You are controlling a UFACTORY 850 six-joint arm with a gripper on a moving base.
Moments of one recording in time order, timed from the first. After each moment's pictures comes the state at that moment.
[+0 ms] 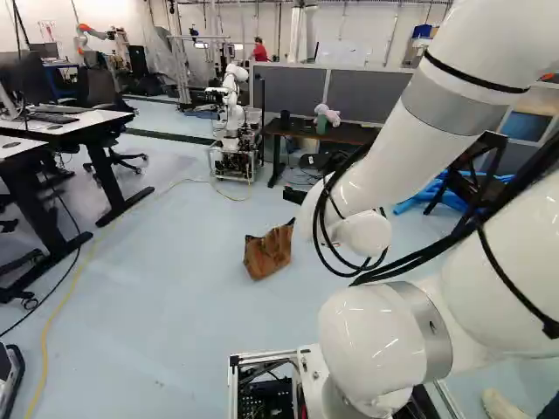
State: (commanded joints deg) arm 0.0 16.0 -5.0 0.0 50.0 0.0
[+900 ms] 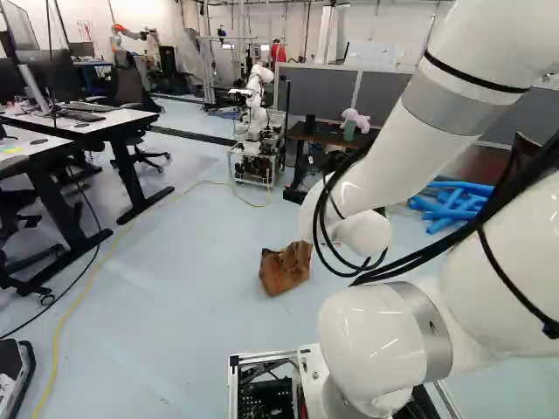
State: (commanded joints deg) arm 0.0 16.0 -5.0 0.0 50.0 0.0
